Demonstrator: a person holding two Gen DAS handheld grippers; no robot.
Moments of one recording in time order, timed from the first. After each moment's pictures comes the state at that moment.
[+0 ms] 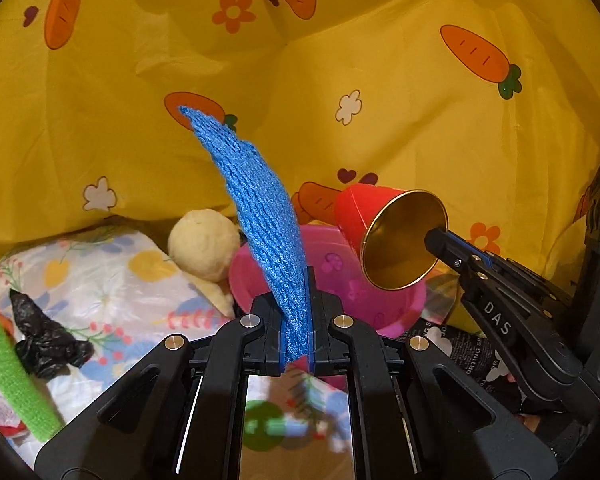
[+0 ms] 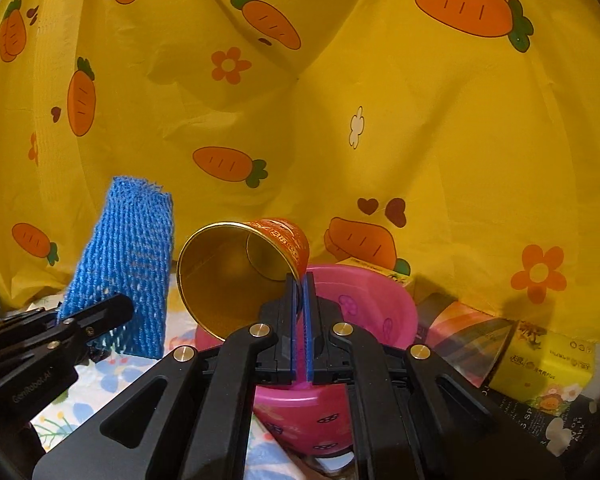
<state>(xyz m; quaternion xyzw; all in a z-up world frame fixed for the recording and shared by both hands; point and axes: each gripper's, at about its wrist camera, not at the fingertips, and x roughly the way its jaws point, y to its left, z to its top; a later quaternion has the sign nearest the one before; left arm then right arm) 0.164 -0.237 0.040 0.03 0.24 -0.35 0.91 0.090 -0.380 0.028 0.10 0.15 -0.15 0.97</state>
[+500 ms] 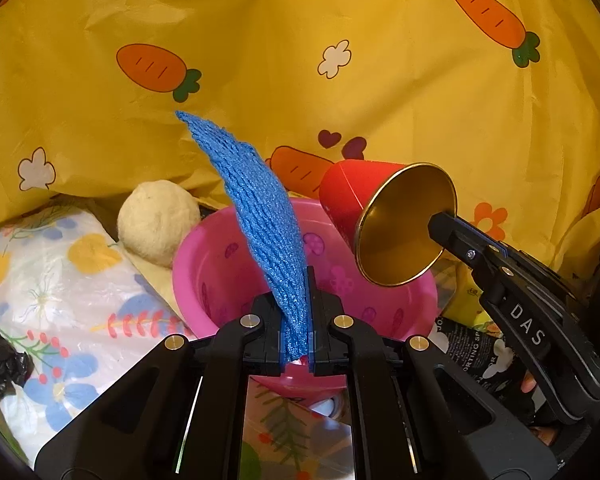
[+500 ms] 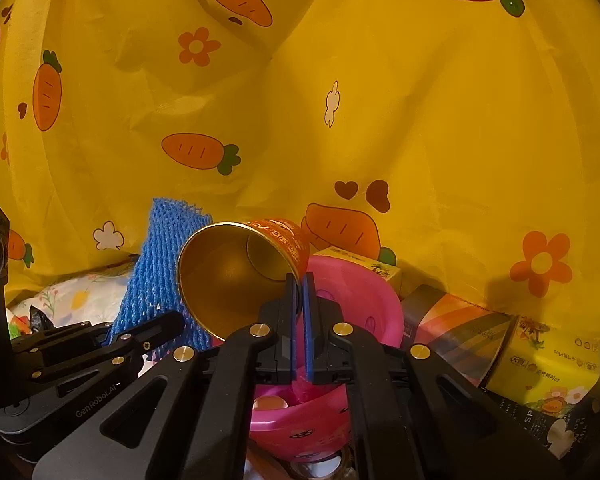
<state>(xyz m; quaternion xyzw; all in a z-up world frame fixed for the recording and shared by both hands) 0.213 -0.286 0.001 0.04 0.29 -0.39 0.87 0.116 -0.406 0.008 0.11 0.17 -0.17 0.96</state>
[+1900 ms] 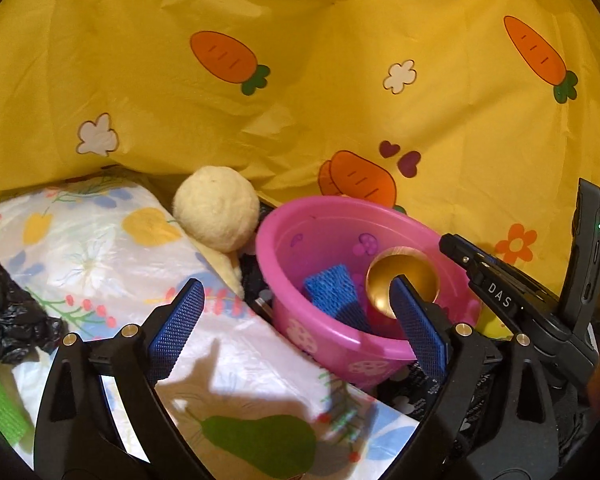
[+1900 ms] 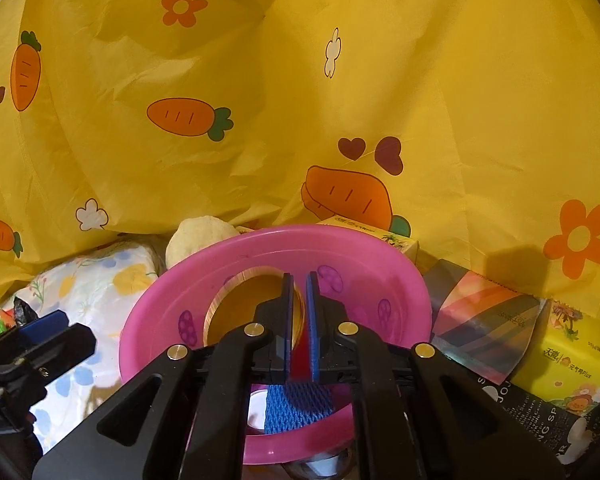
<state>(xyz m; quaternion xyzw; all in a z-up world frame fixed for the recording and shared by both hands) 0.219 -0.225 -0.007 -0.01 0.29 -0.31 0.90 0.150 -0.418 -0.016 0.13 0.22 -0.15 0.96</state>
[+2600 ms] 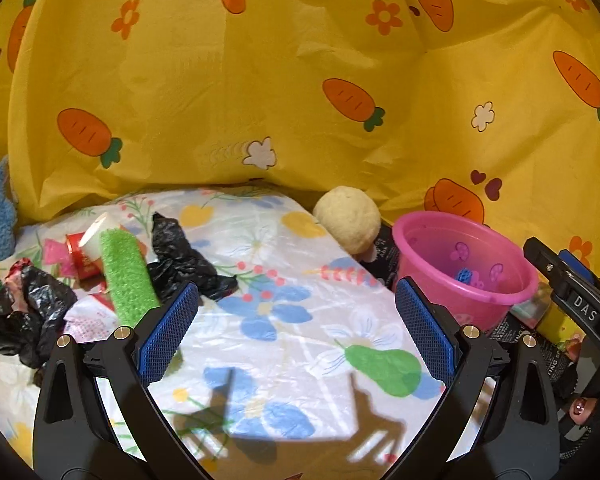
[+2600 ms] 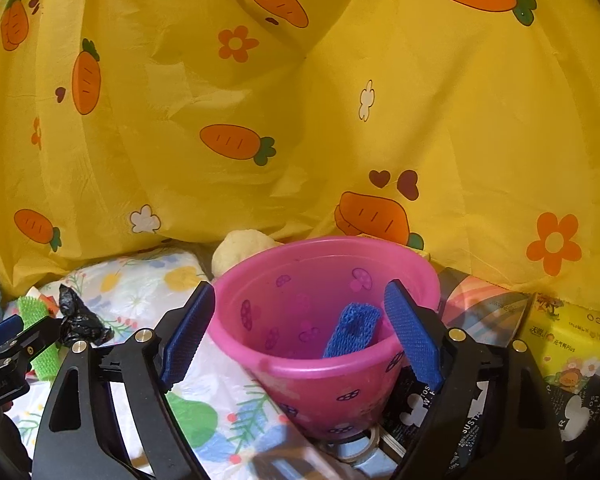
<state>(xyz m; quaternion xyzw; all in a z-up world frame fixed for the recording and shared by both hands) 0.147 -0.115 0.011 0.00 0.24 -0.13 0.96 0.086 -0.344 0.004 0.10 0.17 -0.12 0.97</state>
